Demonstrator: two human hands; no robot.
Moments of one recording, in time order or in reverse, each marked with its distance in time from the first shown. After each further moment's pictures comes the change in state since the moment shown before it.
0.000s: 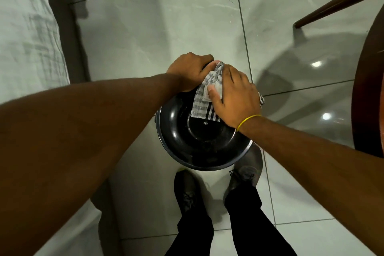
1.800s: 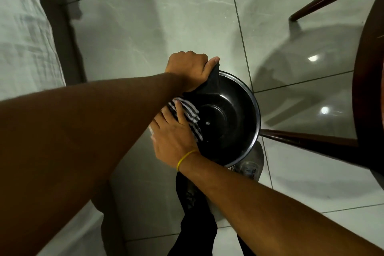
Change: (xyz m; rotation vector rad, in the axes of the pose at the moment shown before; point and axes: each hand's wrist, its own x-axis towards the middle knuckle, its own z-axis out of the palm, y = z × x) left_hand -0.004 0.015 0.002 0.351 -0.020 -0.076; right_hand -0.073 -0.142 0.086 -0.079 -0.115 -0.356
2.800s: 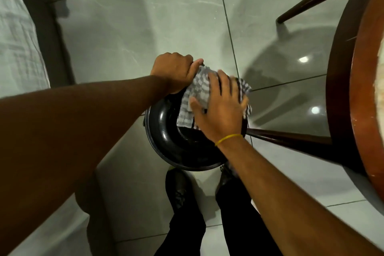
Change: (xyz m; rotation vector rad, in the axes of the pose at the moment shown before) left_hand -0.002 0.001 0.007 0.048 0.092 0.011; right_hand -0.031 0.129 -0.055 0.187 0.277 0.578
